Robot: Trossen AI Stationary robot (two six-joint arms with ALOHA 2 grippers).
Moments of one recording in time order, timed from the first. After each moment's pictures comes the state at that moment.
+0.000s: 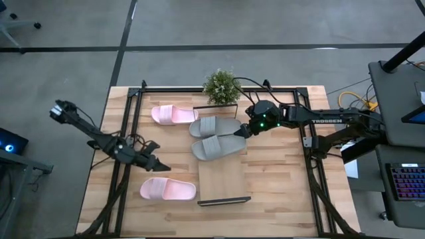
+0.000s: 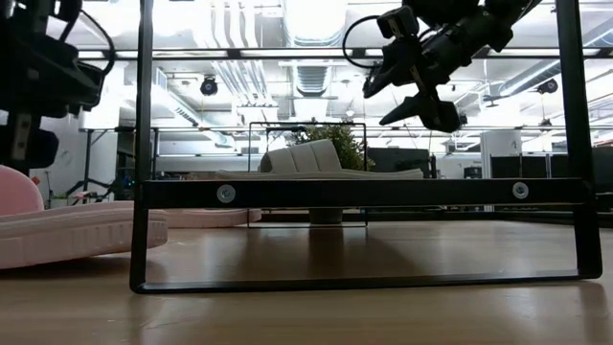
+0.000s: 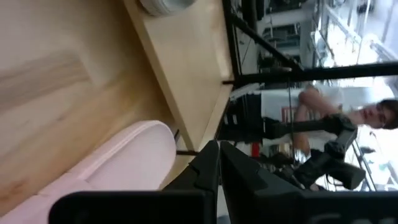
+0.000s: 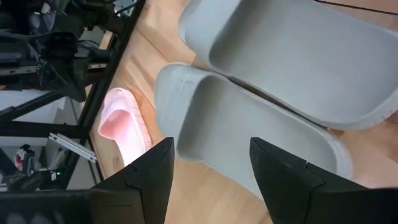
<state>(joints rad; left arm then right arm) -0.55 0.55 0.16 0.09 -0.30 -1.55 -0.22 1.28 0.84 -0.23 -0.23 0.90</state>
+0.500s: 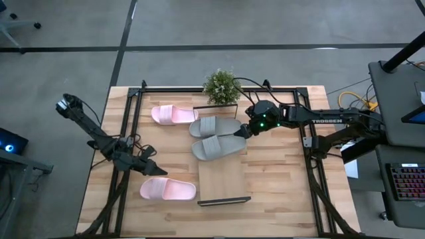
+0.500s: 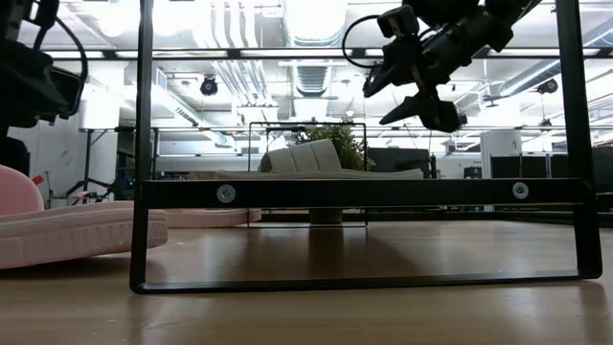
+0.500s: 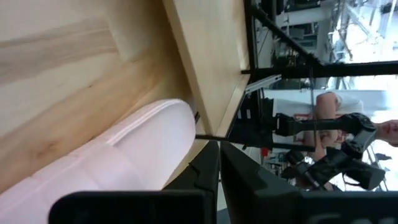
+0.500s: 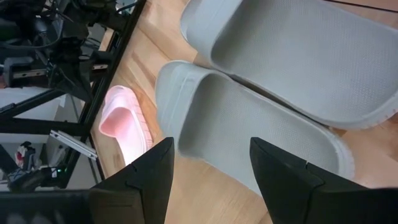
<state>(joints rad) -0.72 0.57 0.16 0.01 -0.43 -1.67 -0.22 1.28 0.84 -0.23 -0.24 0.89</state>
